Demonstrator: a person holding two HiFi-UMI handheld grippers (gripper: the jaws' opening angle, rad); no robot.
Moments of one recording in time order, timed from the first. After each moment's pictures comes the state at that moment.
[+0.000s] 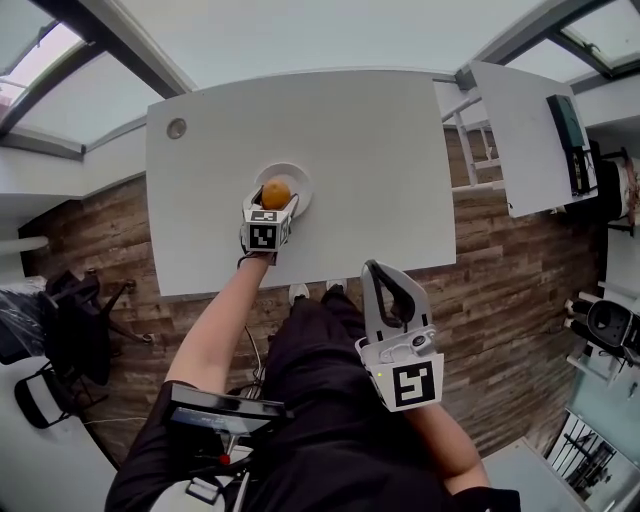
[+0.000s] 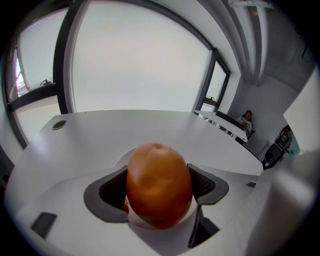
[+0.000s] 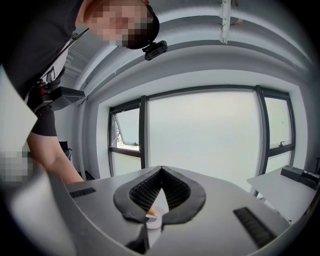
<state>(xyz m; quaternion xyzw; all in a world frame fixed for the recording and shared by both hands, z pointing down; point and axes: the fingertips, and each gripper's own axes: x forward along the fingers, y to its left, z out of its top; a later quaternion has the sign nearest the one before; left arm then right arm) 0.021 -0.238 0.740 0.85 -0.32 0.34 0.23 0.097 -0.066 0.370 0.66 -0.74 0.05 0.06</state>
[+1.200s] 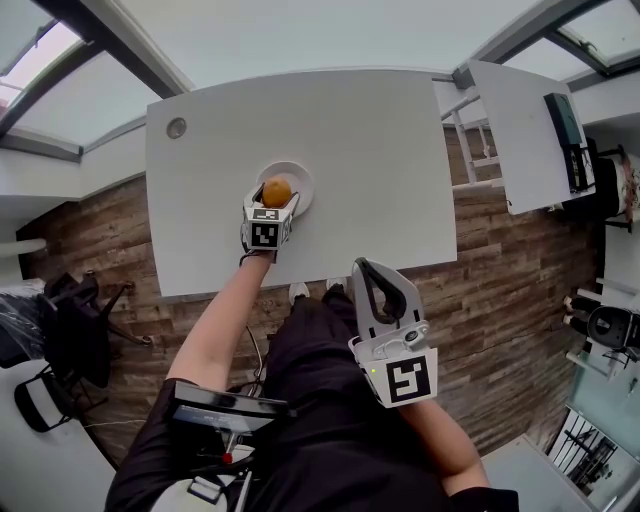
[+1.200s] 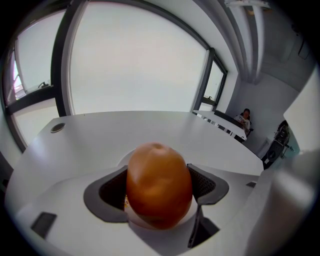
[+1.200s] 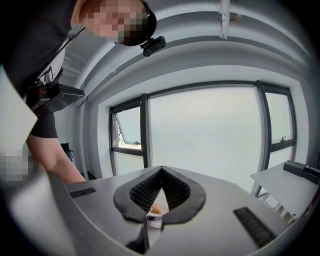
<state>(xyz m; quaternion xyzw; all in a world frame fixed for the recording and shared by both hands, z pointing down) 0.029 -0.245 0.733 0.86 -0.32 0.32 0.21 0.083 -0.070 0.379 0.66 -0.75 0.07 0.07</state>
